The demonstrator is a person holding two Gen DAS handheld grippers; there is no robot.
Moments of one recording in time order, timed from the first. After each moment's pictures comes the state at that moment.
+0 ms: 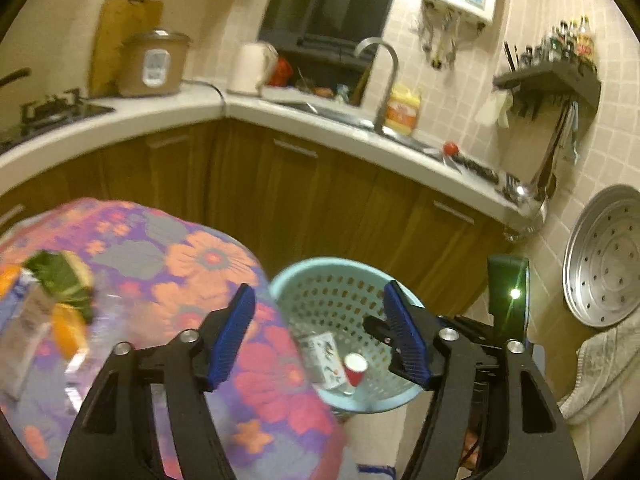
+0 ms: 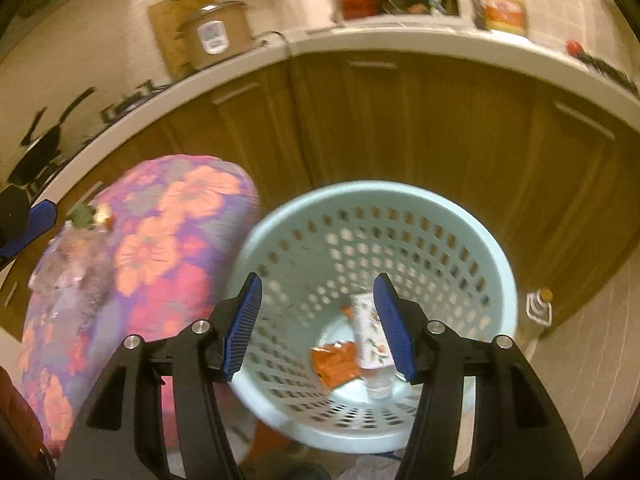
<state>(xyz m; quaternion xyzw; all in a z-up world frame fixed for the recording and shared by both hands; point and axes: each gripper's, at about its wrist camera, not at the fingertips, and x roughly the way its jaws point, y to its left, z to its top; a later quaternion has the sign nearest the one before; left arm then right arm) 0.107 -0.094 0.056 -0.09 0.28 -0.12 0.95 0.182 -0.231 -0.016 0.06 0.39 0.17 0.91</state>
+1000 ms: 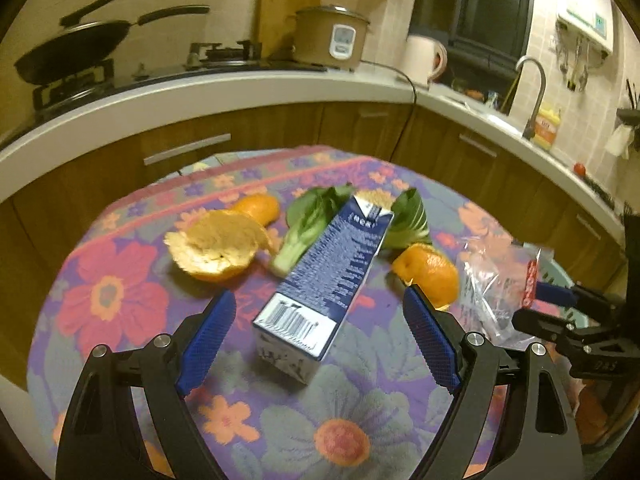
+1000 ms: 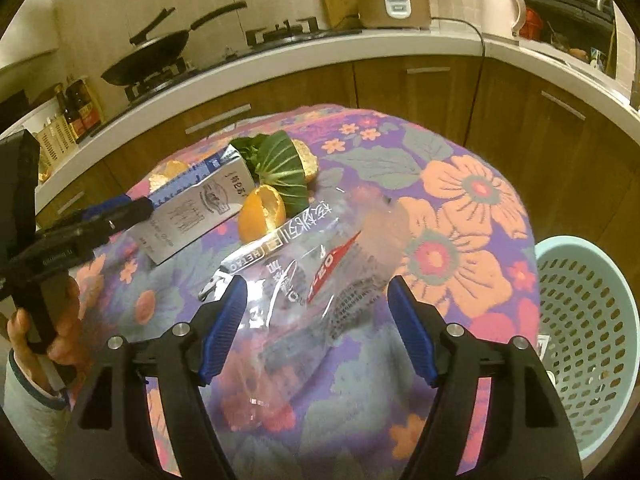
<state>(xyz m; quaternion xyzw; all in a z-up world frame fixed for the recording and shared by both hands) 0.059 0.149 -0.001 -0.10 0.34 0.08 0.93 0.159 -0.013 -0.008 -0.04 0.41 0.34 0.85</state>
